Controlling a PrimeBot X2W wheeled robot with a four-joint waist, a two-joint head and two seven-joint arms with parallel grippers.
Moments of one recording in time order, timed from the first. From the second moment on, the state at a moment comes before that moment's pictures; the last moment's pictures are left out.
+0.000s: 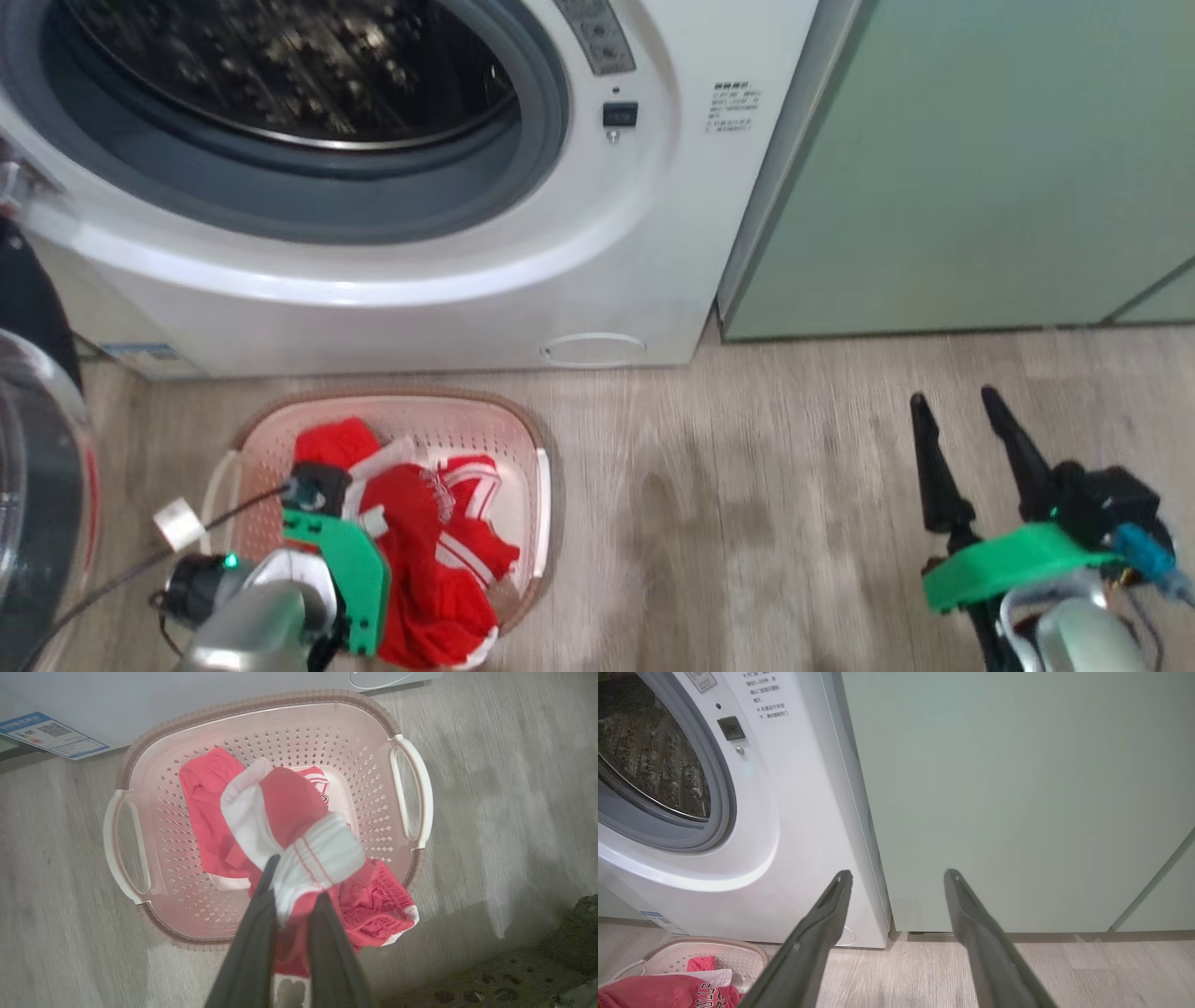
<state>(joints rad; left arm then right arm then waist) -0.55 0.13 -0.72 1.28 -0.63 -0.12 -0.04 -0.09 -0.12 0.11 0.28 0.26 0.13 -0.25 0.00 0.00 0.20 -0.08</state>
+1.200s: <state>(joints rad) -0.79 0.16 -0.69 1.29 -0.70 -0.03 0.03 -0.30 -0.16 0.05 0.17 0.24 0.13 -0.25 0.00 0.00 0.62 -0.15</state>
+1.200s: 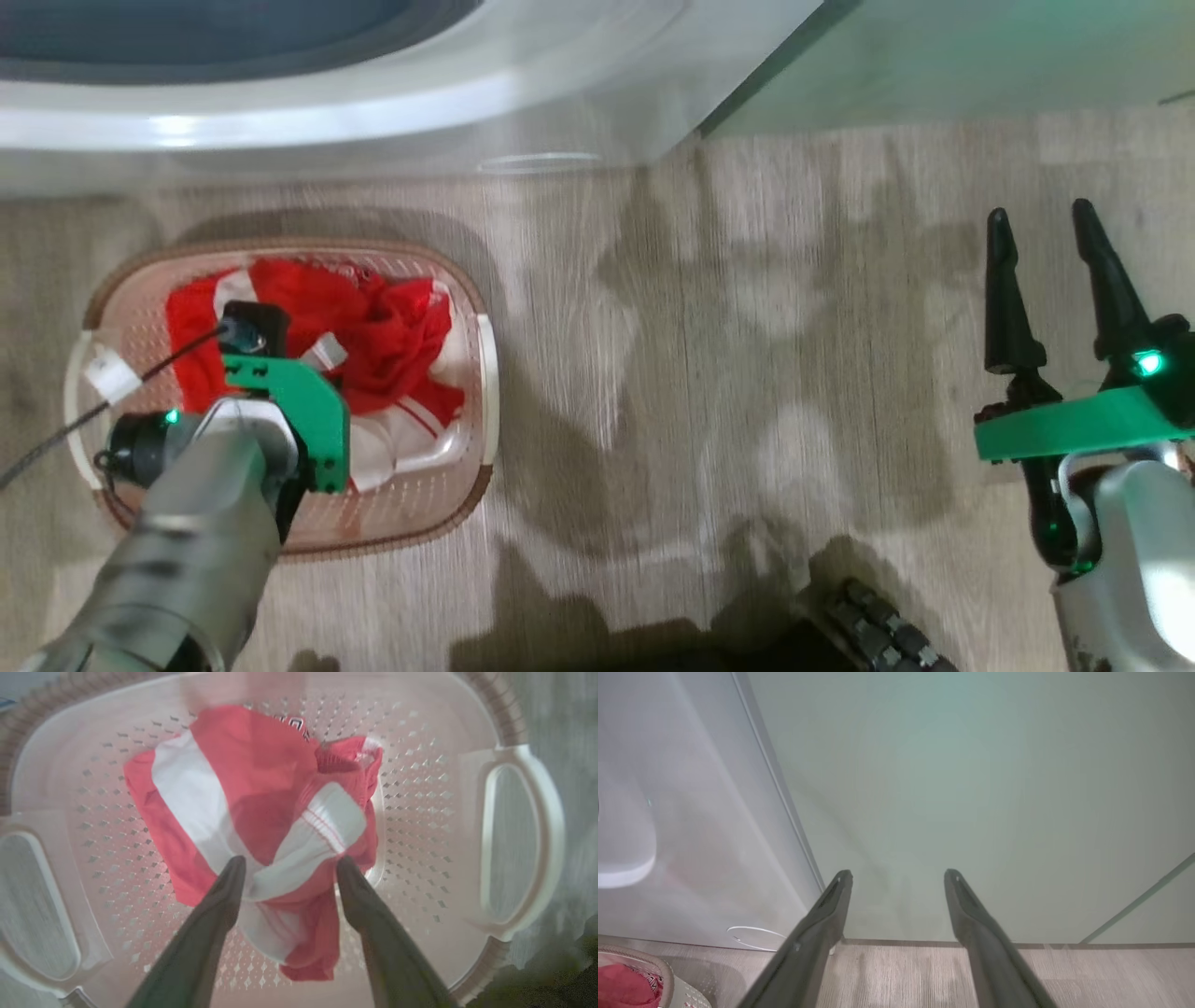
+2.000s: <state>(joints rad) -0.50 0.23 -0.41 0.86 -0.59 -0.02 -0.25 -0.15 -0.13 0.14 0.25 0.25 0.13 -0.25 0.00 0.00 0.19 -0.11</state>
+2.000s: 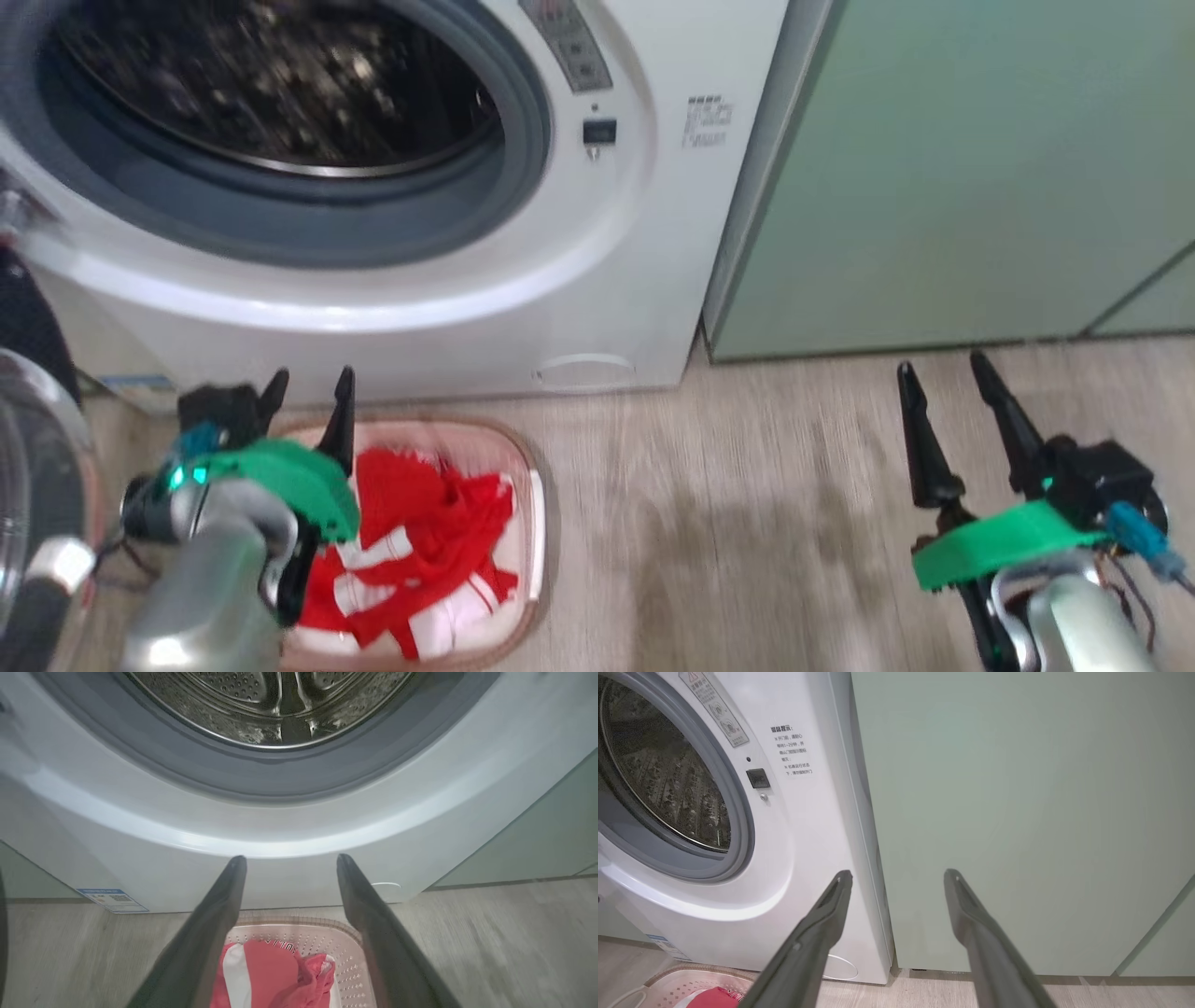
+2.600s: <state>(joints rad) -0.12 0.17 -0.03 0.49 -0.37 -0.10 -0.25 -0.03 -0.12 0.12 0.24 0.25 0.13 -0.25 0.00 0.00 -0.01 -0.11</state>
